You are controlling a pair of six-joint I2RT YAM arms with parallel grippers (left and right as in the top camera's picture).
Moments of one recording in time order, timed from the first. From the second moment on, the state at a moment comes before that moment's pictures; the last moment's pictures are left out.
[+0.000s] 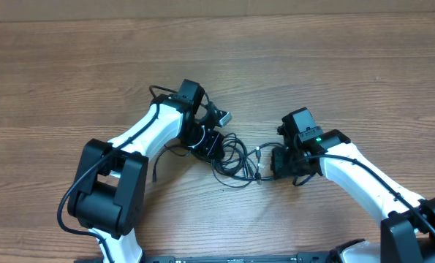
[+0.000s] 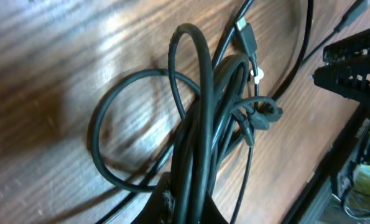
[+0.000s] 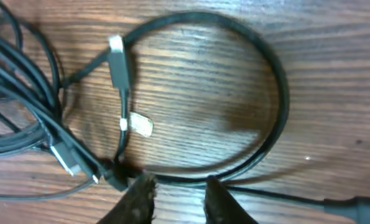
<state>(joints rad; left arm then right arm) -0.38 1.92 1.23 -0.83 0.61 0.13 0.37 1.52 0.84 -0.70 -0.20 0.35</state>
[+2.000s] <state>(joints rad) 0.06 1.54 1.65 -0.80 0.74 0.08 0.37 1.30 1.02 -0.83 -0.08 0.22</state>
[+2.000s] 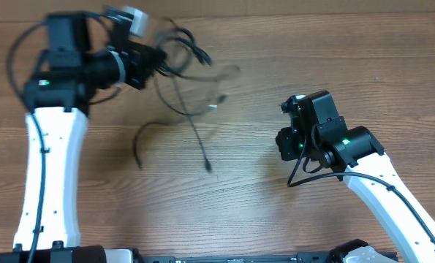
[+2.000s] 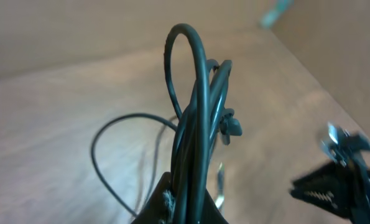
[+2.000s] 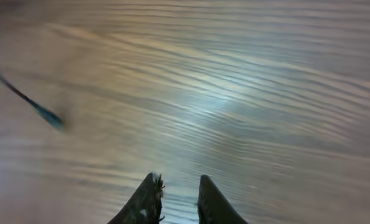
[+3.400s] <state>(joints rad) -0.30 1.76 1.66 -1.18 0.50 0.24 0.15 1.30 1.02 -0.90 -0.08 0.44</state>
